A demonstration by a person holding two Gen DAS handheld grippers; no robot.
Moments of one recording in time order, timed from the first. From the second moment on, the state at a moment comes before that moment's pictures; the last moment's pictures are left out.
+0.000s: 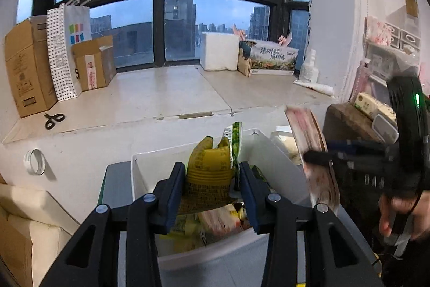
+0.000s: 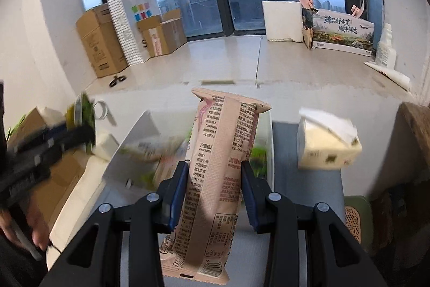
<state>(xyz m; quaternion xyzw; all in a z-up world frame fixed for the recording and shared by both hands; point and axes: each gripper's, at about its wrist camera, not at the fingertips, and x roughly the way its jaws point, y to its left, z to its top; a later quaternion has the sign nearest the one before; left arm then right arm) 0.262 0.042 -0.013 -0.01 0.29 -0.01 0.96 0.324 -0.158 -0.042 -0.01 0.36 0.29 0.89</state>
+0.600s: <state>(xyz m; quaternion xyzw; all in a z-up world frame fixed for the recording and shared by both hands) 0.314 0.070 -0.064 -0.03 0.34 0.03 0.94 0.417 -0.135 -0.072 0.00 0.40 0.25 0.88</state>
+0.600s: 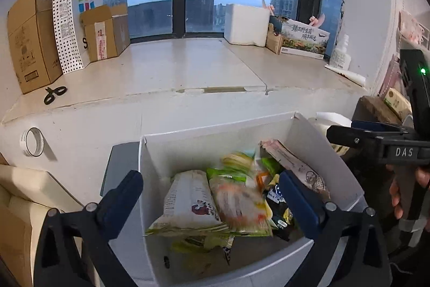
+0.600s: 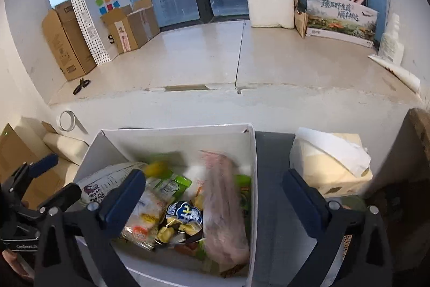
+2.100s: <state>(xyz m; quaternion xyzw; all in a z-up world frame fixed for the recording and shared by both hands) 0.049 -0.048 -0.106 0.00 0.38 -0.10 0.92 0.133 -0.257 -0.195 -0.09 0.42 0.31 0.85</state>
